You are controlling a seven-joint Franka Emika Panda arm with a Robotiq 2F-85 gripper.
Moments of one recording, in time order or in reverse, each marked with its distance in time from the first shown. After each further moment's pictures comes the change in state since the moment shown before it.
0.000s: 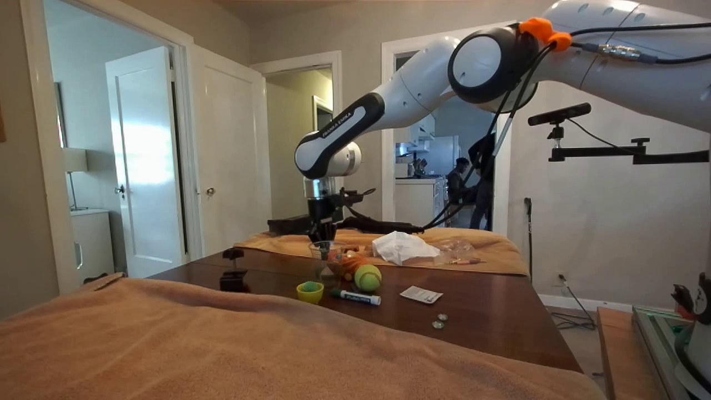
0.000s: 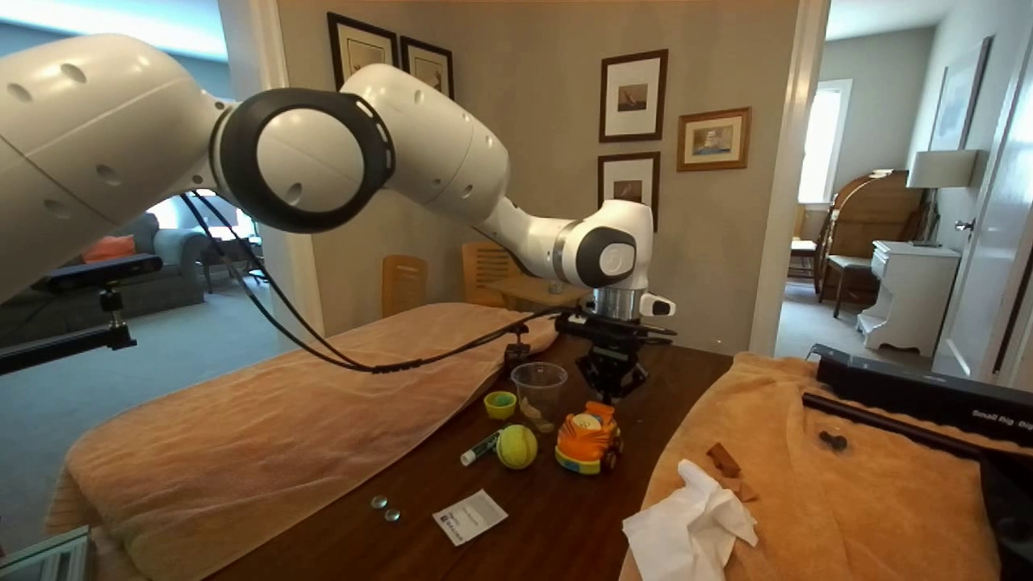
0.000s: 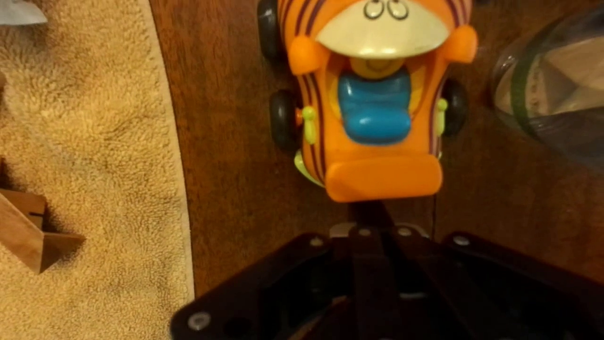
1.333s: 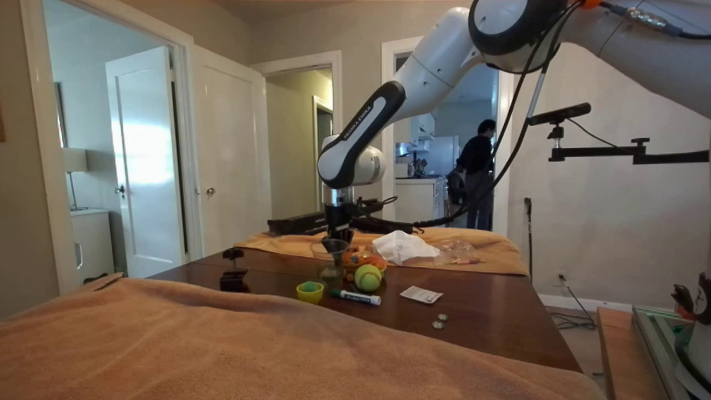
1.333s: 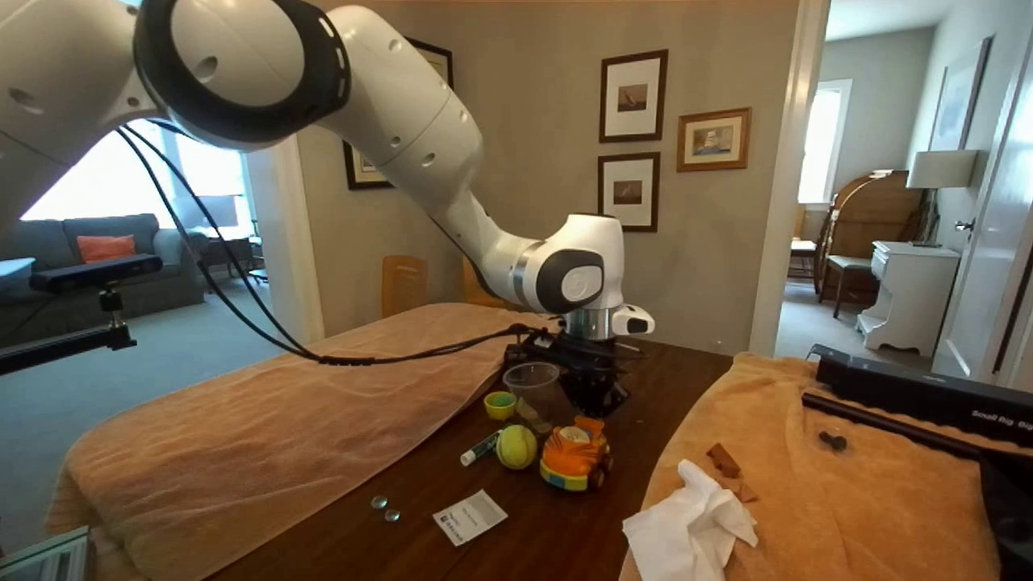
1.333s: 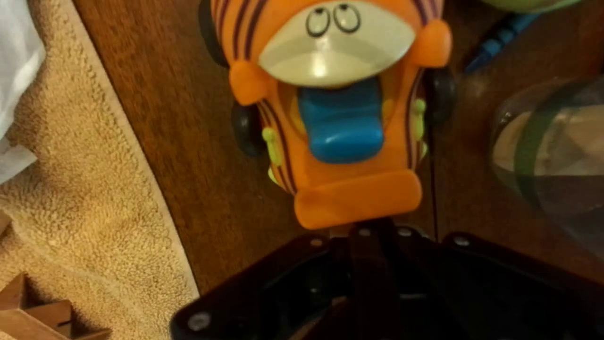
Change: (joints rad) arm -0.001 -0.232 -0.010 -0.489 0.000 0.363 0.124
